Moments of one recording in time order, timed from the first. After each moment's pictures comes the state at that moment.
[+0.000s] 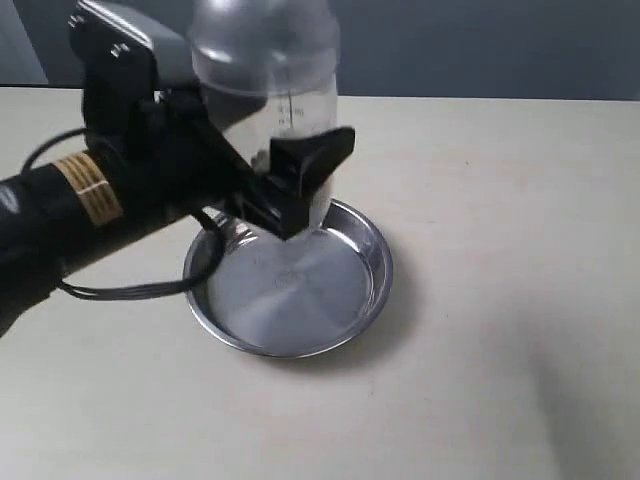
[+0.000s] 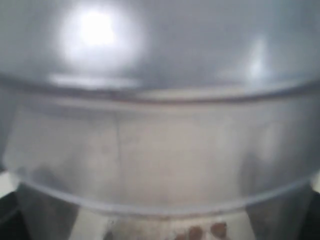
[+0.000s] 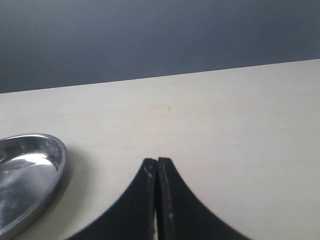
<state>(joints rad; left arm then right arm) -0.64 1.32 -0.57 0.04 -0.59 -0.11 0.12 0.05 0.00 0.06 0.25 0.12</state>
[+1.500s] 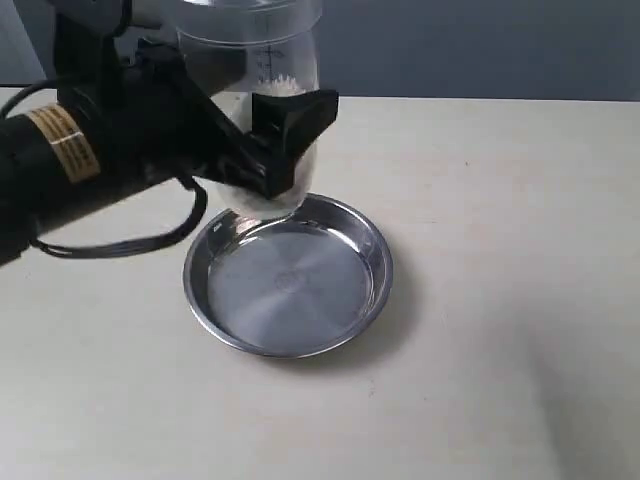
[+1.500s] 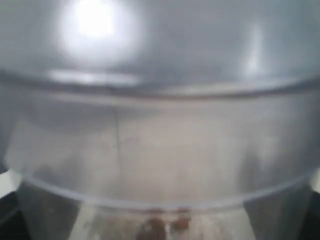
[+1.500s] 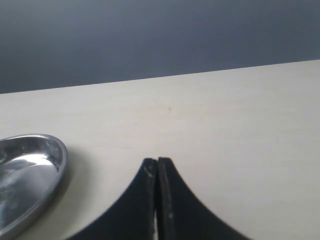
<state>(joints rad) -0.60 1.27 -0.64 0.11 -0.41 -0.19 0.12 0.05 0.00 0.06 0.25 0.12</state>
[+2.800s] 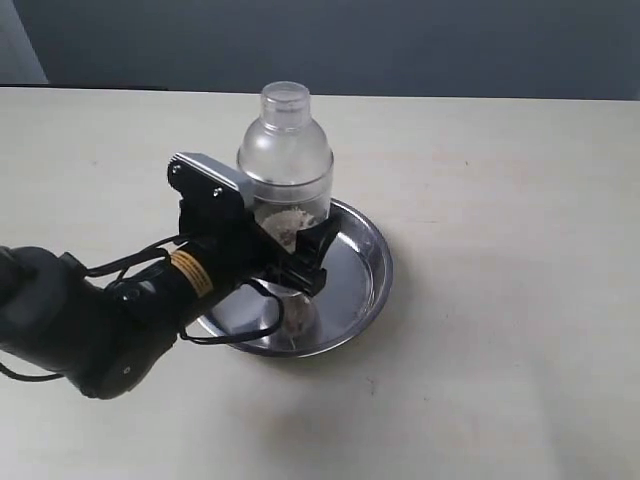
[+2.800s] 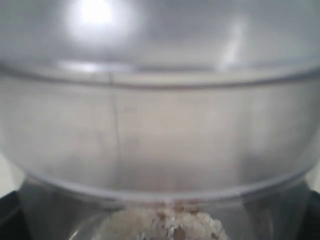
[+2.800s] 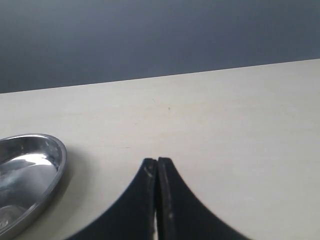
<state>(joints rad) -0.59 1.94 -0.55 -0.07 -1.16 -0.06 0.12 0.05 0.00 0.06 0.25 0.12</state>
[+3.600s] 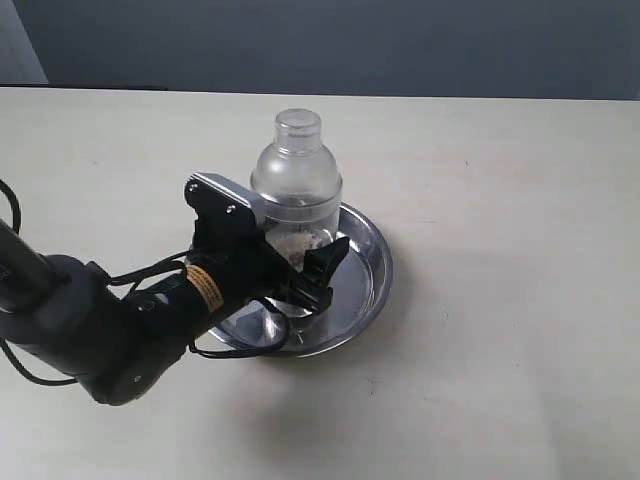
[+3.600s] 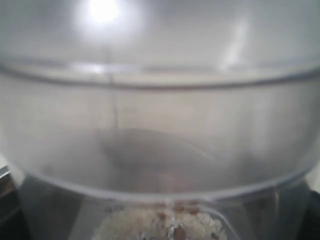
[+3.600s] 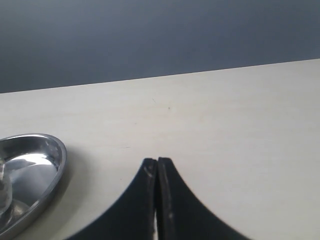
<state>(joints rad) -0.59 2.02 -0.57 -0.03 -1.17 -0.13 0.12 0.05 0.00 0.06 0.25 0.12</state>
